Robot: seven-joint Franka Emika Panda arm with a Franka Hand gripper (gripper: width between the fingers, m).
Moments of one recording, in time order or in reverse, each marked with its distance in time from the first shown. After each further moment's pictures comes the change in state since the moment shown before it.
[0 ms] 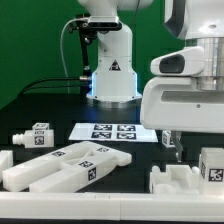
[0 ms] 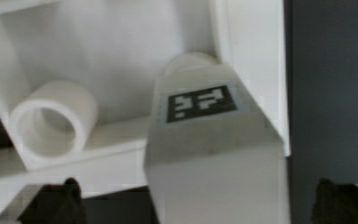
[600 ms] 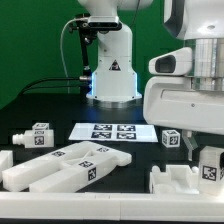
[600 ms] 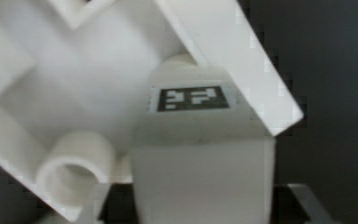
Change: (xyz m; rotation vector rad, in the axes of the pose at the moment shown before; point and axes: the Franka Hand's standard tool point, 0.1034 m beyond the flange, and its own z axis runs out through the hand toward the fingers) arm 0.000 0.005 0.001 -0.011 -0.011 0.523
